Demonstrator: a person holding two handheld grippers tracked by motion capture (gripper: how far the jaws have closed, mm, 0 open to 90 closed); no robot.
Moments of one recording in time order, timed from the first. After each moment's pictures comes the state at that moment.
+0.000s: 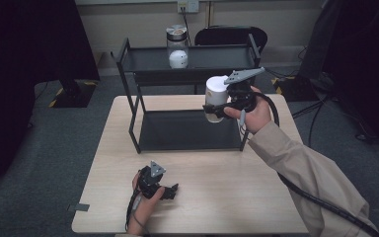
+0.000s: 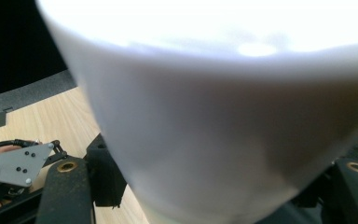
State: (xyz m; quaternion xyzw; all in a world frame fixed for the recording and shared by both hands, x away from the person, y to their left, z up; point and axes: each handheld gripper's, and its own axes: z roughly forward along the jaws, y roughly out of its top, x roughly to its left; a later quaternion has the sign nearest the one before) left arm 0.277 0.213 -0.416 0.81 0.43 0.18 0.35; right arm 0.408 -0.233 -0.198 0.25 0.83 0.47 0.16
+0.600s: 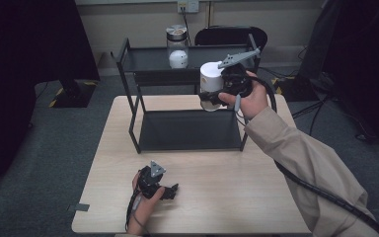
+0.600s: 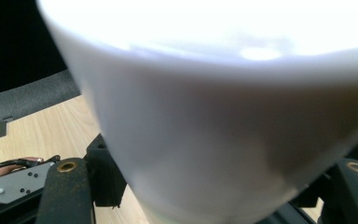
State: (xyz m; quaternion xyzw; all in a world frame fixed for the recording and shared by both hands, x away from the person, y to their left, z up) left arm 0.277 0.213 -0.416 0.81 0.43 0.18 0.35; right arm 0.418 -0.217 -0.160 0.25 0.83 0.47 0.17
